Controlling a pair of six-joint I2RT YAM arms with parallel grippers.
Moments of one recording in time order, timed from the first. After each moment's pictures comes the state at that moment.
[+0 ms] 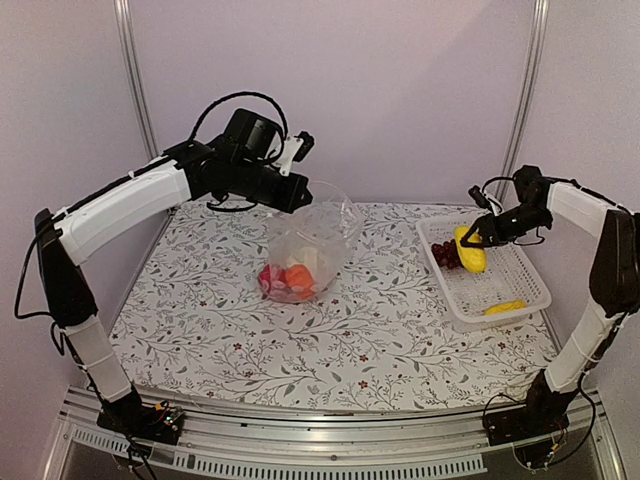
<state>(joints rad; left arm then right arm) -0.74 1.74 1.76 -0.68 0.04 -0.15 -0.05 1.74 1.37 -0.88 -0.64 -0.35</state>
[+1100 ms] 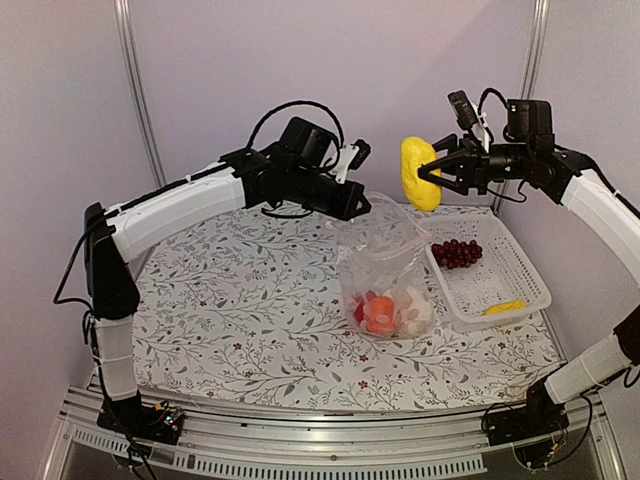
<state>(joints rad) -0.87 2.01 2.00 -0.57 0.18 -0.24 0.33 1.40 1.50 -0.41 -1.13 -0.19</state>
